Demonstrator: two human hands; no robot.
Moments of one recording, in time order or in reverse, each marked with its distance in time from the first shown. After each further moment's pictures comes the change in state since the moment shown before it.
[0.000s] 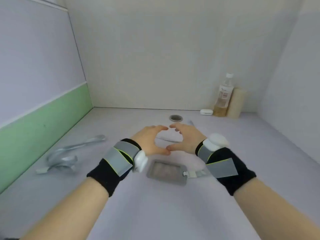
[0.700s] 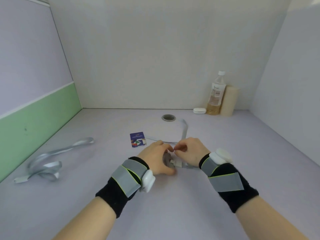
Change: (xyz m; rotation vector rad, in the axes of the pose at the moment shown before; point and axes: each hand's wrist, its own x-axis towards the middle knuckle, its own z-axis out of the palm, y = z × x) left_hand 0.010 0.018 0.063 0.034 -0.060 0.031; right_hand -0.014 0.046 0.024 0.123 0.058 0.132
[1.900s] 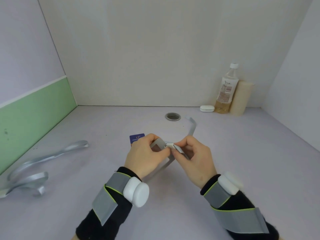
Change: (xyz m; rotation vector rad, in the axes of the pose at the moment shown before) left_hand 0.002 -0.017 -0.017 -0.478 0.417 -0.217; right_hand -0.006 -0.020 0.030 0.548 0.375 -0.156
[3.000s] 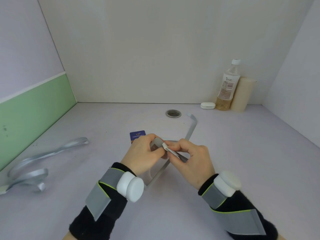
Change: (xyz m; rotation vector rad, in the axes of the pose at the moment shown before) left_hand 0.001 -0.003 -0.010 -0.037 -0.184 0.046; right_hand -0.008 0.005 0.007 -0.050 -0.027 -0.151
